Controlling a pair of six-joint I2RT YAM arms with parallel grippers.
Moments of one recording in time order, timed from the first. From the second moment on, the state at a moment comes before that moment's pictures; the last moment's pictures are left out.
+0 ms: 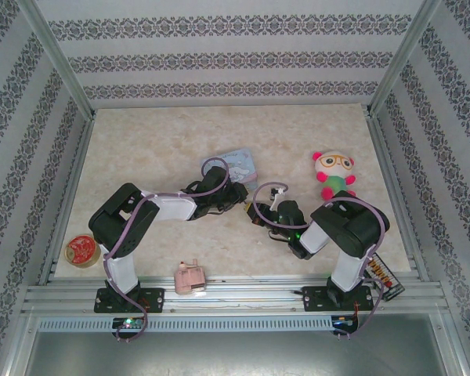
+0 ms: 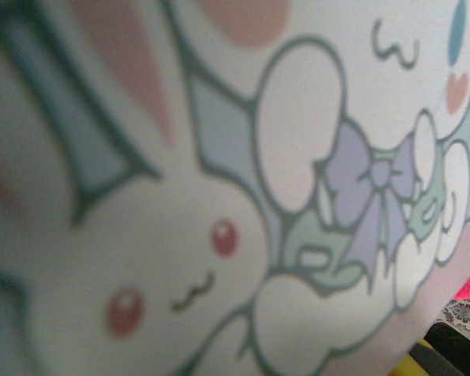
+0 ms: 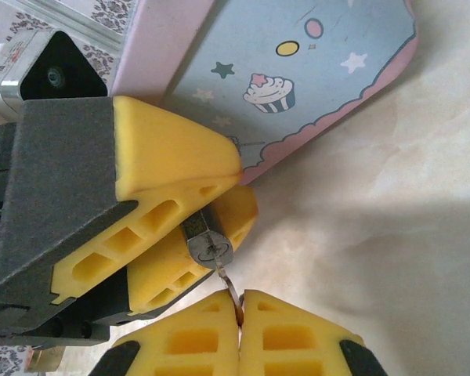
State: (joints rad) left arm -0.67 1.85 0.92 0.23 0.19 -1.22; right arm 0.62 1.78 0.29 1.15 -0.18 1.00
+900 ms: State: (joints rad) left arm -0.66 1.85 0.93 0.24 0.19 -1.23; right arm 0.63 1.70 0.35 0.93 -0.16 0.97
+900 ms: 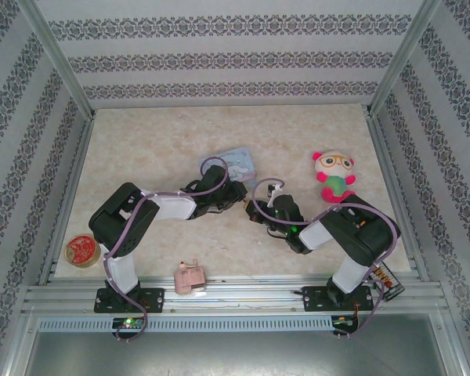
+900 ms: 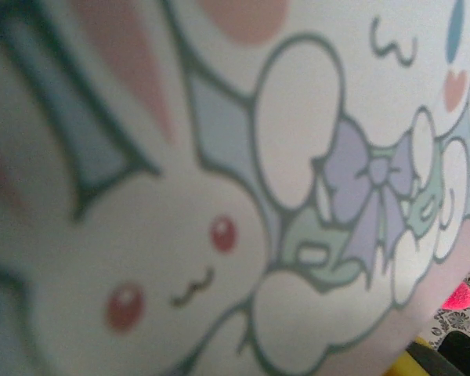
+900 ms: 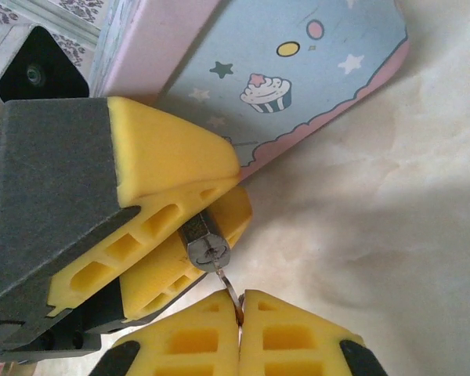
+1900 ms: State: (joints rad) left arm -0.65 1.85 0.93 0.24 0.19 -1.24; right arm 0.51 1.76 0.41 0.93 -0.44 1.09
